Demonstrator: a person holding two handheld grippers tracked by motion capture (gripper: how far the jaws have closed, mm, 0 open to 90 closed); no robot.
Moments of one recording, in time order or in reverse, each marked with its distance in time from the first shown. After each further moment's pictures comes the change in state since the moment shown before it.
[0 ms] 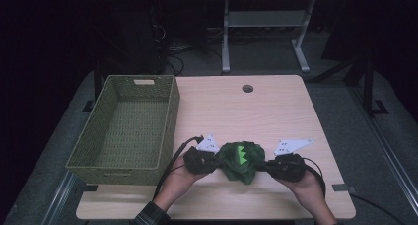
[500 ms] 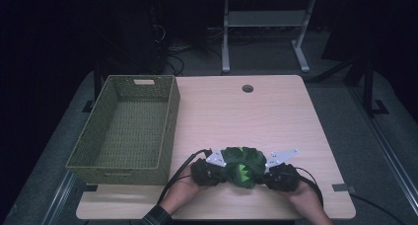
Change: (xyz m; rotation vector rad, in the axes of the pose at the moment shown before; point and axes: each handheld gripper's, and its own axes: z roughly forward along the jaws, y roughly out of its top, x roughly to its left) left arm -0.010 -0.019 0.034 0.100 -0.063 0.030; right arm 0.004 -0.027 0.029 0.167 -0.009 -0.017
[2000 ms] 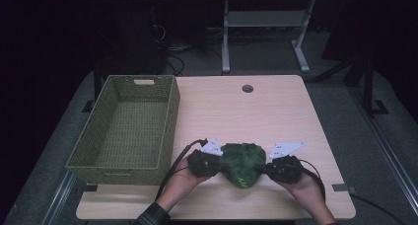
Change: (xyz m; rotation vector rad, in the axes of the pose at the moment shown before) left arm 0.011 0.017 -0.018 -0.039 0.043 -0.035; right arm -0.008 0.017 -0.017 -0.075 -0.034 -0.007
